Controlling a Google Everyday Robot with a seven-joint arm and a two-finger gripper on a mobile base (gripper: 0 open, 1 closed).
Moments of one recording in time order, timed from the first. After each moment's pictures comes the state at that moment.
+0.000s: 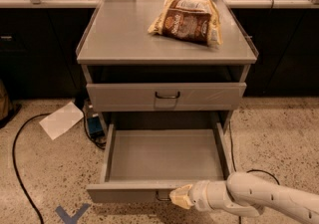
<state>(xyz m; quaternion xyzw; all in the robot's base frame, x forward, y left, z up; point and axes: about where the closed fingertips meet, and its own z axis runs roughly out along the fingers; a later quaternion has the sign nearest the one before) 0.425 -0.064 0.423 -0.35 0.83 0.34 0.27</state>
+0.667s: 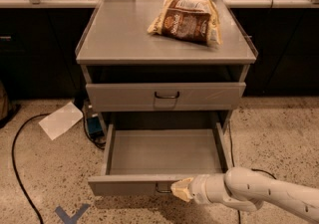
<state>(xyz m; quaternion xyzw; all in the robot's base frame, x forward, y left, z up) 0.445 -0.073 0.421 -0.35 0.84 0.31 0.28</state>
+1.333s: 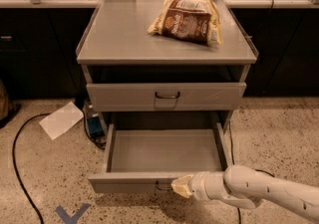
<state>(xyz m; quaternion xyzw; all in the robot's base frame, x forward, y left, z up) 0.466 -0.074 0.423 -0.34 0.84 0.30 0.30</state>
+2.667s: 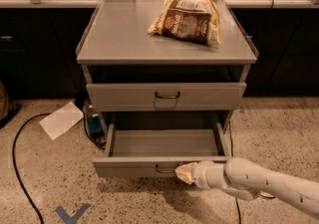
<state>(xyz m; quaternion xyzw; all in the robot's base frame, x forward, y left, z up) 0.519 -0.092 0.424 -0.32 0.84 0.26 0.34</state>
